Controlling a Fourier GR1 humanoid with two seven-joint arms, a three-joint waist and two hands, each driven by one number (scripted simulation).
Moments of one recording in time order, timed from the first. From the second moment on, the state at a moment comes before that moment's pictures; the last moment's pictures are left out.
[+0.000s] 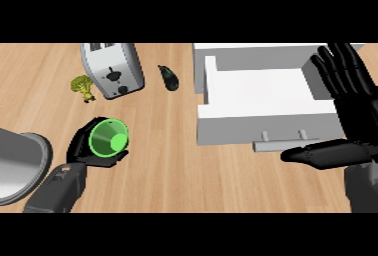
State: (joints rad) left arm -0.56 0.25 0.25 -0.22 -0.05 -0.30 -0.99; right arm -0.30 -0.20 -0.11 -1.84 -0.12 0.19 0.11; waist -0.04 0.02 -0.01
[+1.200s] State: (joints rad) left arm -0.69 0.09 0.28 -0.52 0.05 -0.14 -0.96; right arm -0.25 -0.22 -0.15 -1.85 -0.12 0.19 0.12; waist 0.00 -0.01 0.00
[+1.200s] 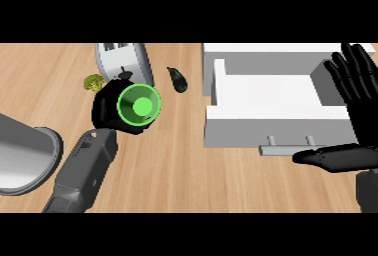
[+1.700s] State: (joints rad) left arm -0.90 0.01 0.14 -0.75 0.09 0.00 -0.61; right arm -0.26 -0.22 -0.16 -1.82 -0.11 0.19 0.08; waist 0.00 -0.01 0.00
